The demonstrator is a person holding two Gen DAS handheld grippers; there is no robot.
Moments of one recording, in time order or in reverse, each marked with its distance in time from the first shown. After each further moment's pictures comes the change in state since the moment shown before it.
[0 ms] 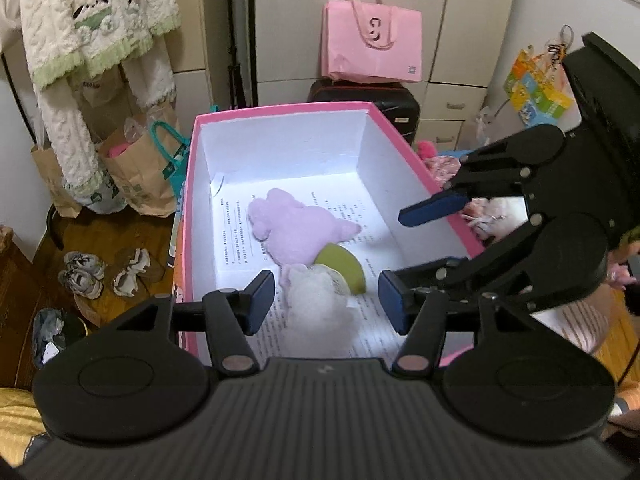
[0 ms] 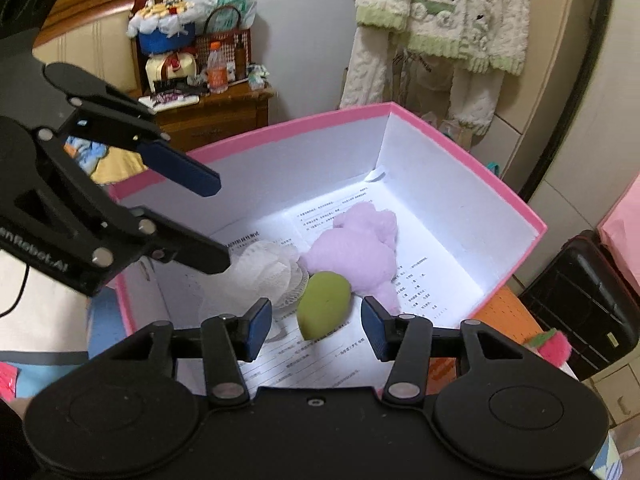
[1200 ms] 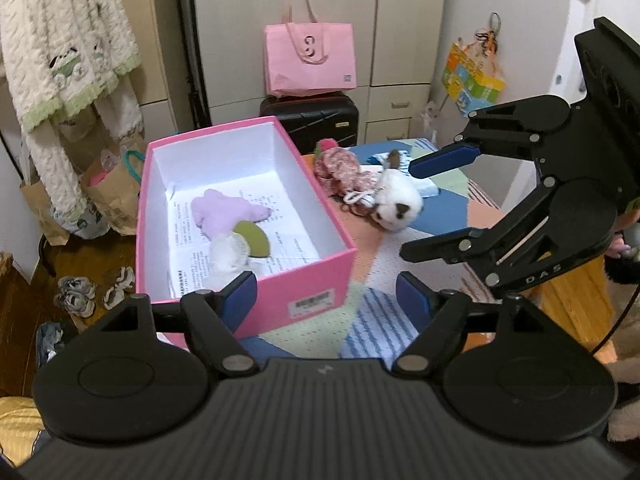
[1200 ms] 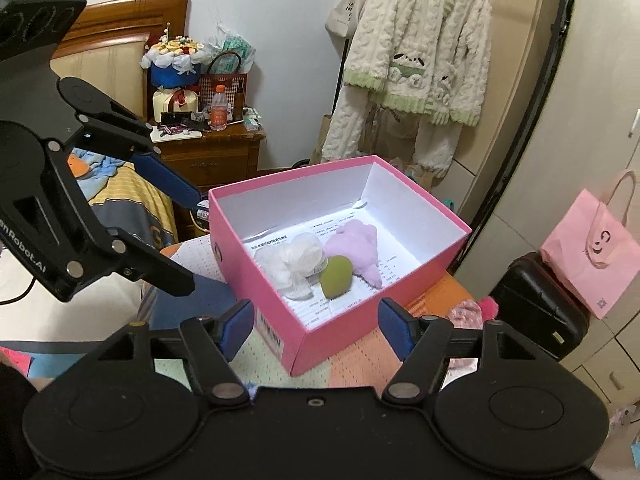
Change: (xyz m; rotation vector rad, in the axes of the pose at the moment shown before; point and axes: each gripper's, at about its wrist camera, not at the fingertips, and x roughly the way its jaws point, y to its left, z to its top) left arm -0.103 -0.094 -0.041 0.117 -0.040 -0.056; right arm -0.139 0.069 -0.062 -0.036 -0.138 -0.129
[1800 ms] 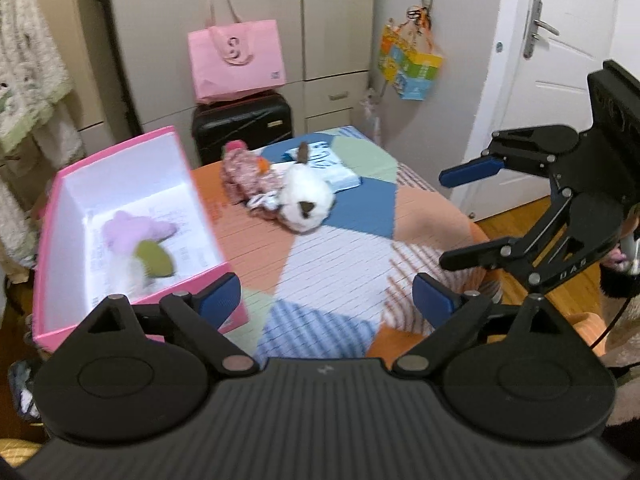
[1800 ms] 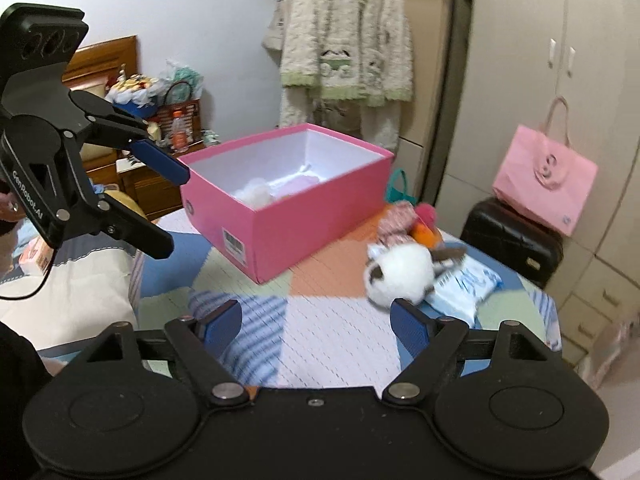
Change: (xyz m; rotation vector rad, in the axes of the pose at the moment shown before) left arm 0.040 -0.081 0.002 0.119 0.003 -0.121; right arm -0.069 -0.035 -0.129 0.210 -0.074 -0.061
